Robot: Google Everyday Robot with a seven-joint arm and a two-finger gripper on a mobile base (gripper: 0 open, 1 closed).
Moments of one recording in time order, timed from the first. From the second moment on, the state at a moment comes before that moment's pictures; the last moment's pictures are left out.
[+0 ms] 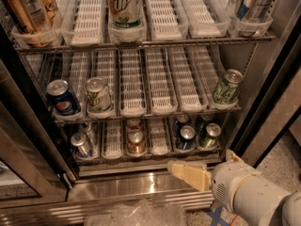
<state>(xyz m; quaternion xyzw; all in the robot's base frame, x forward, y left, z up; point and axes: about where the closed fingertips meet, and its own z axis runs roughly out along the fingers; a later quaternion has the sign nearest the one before) 0.397 -0.132 0.776 -0.09 0.87 0.15 0.47</state>
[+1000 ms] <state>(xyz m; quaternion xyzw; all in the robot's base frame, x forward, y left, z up) 0.431 -0.145 0.745 -0.06 0.87 0.13 0.47</state>
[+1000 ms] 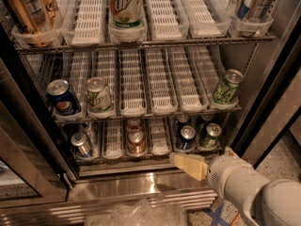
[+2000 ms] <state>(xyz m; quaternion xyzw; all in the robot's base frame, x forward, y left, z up) 0.468 -0.161 0.669 -0.01 0.87 0.11 0.49</state>
